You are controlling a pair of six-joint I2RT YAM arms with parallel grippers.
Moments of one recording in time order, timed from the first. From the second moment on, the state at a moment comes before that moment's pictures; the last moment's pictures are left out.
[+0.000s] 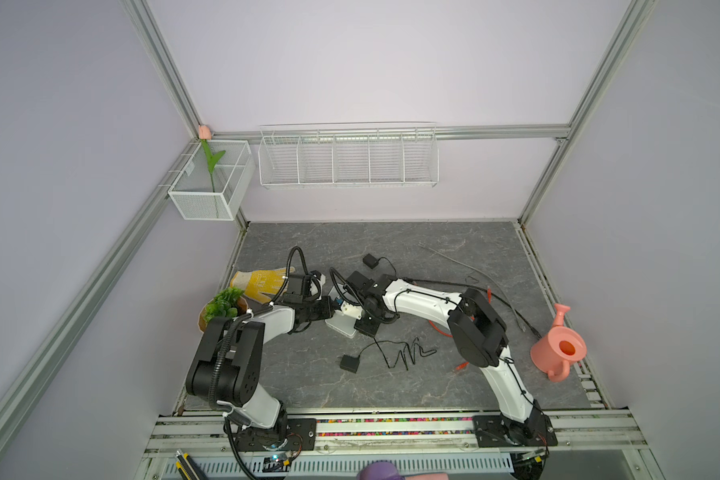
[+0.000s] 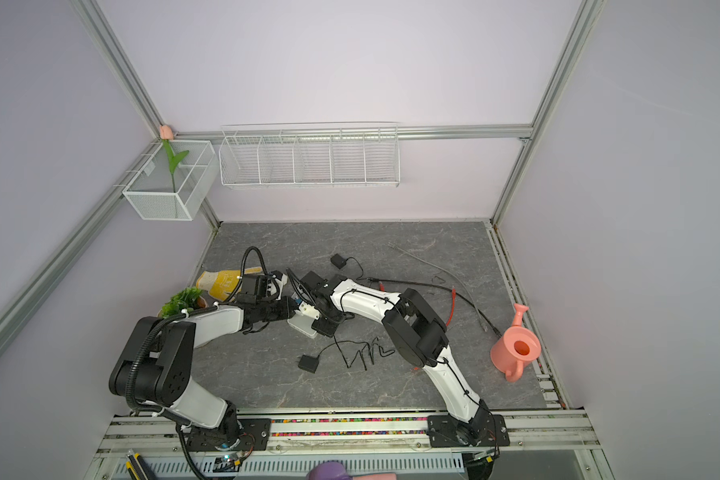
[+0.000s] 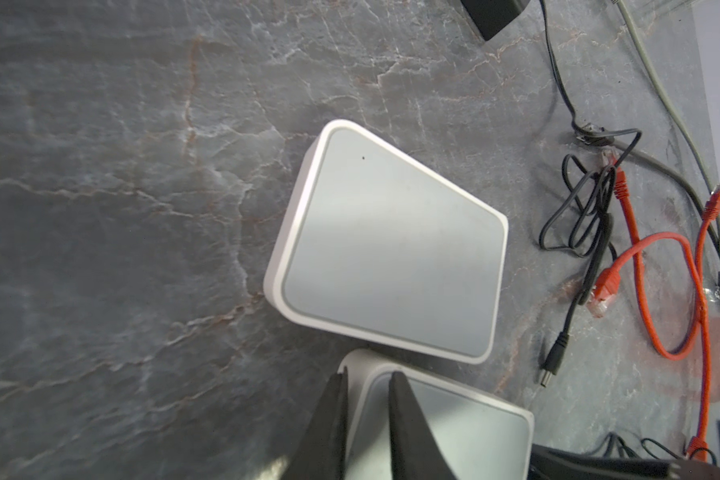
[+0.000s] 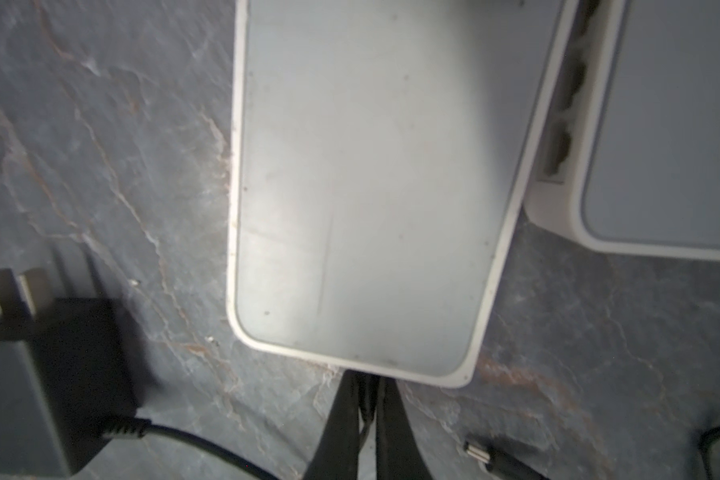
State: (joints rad) left arm -0.24 1.59 0.69 -0.01 0.42 -0.31; right arm 0.94 2.23 1.76 -0.88 -0.12 -0.27
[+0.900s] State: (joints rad) left arm -0.24 1.60 0.70 0.00 0.40 -0.30; right arm 0.94 2.23 1.75 -0.85 -0.13 -0.22
